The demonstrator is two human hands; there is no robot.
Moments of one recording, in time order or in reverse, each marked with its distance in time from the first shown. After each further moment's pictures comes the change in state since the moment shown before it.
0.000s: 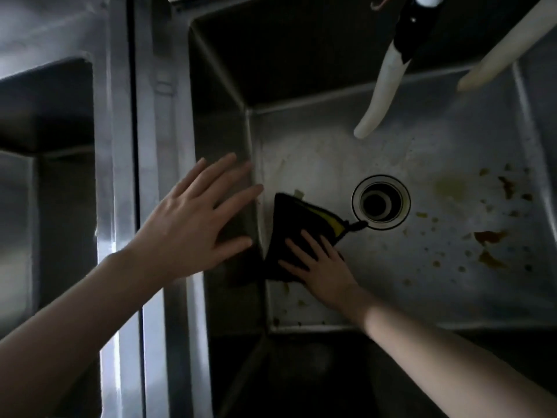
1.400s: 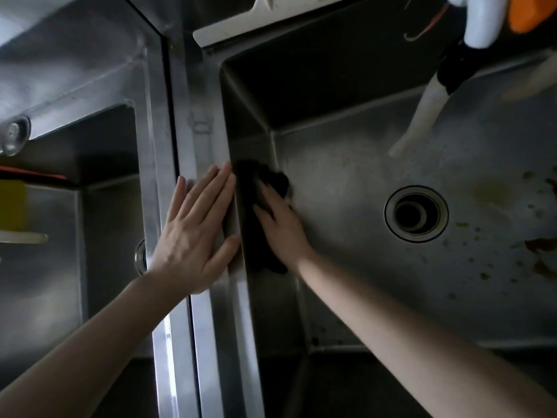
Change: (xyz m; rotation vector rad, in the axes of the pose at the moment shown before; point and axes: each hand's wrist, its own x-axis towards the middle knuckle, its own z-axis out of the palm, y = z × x) left_hand -0.017 -0.046 0.000 -0.276 0.212 -0.130; right_hand 0.111 -0.052 -0.163 1.471 0.524 0.317
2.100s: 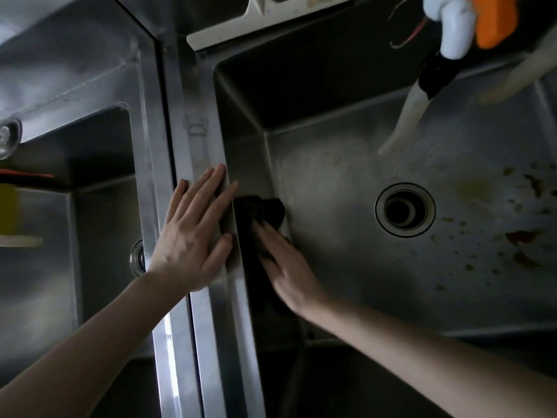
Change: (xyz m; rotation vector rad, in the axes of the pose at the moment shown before) left_hand -0.001 -0.003 0.003 0.007 0.016 0.024; right_hand -0.067 0.012 -0.004 -0.035 -0.109 -0.098
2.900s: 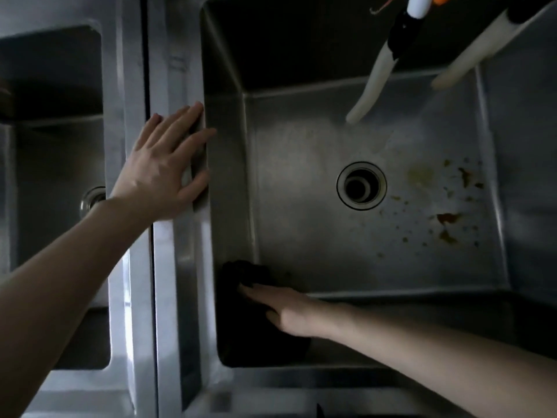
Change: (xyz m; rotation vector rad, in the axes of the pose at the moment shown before) left_hand -0.006 0.007 0.001 0.070 0.027 -0.070; right_hand -0.131 0.045 -0.029 -0.396 -0.616 0.208
